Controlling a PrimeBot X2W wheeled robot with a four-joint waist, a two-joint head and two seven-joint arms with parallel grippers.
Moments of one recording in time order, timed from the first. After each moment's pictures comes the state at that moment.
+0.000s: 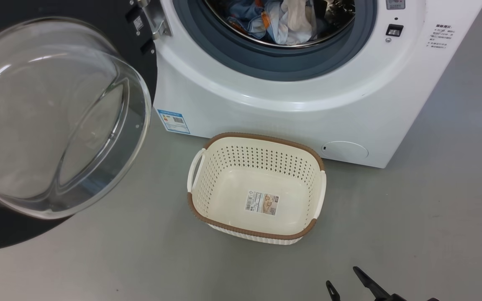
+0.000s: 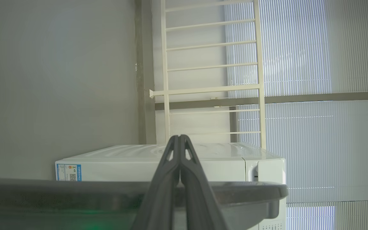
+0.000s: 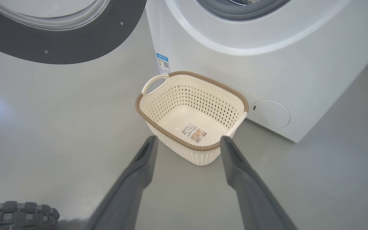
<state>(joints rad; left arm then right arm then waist) -0.75 0.57 0.60 1.04 -1.58 -0.12 0.66 0.12 -0.05 0.14 0.22 -0.09 0.13 -0.26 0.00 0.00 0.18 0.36</state>
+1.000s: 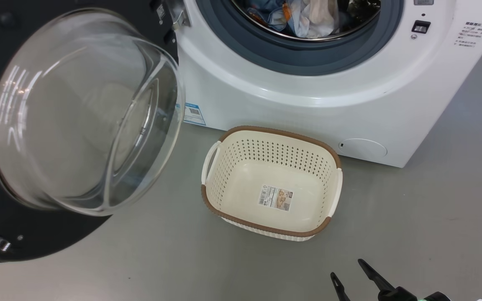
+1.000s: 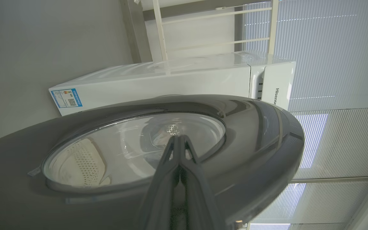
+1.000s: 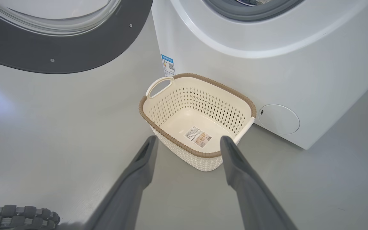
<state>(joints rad) -0.64 0.51 0.55 0.84 -1.65 -0.13 1.14 0.10 -0.05 0.12 0.22 -0.09 0.13 -0.26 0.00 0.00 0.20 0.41</state>
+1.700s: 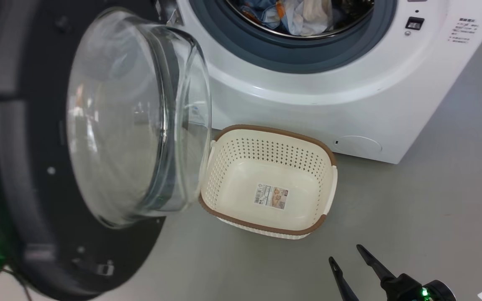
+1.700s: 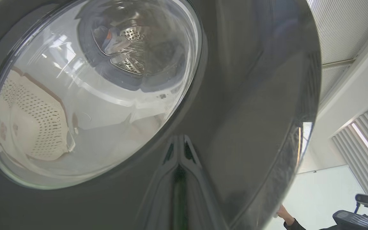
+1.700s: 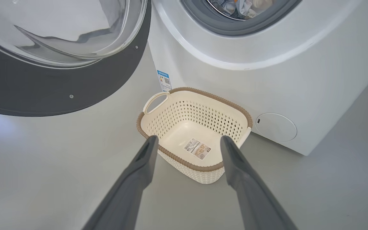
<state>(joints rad) -0.39 0.24 0.50 0.23 -1.76 -0.08 1.42 0.06 -0.05 0.12 0.21 -0.03 0.13 -0.26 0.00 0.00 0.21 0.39</state>
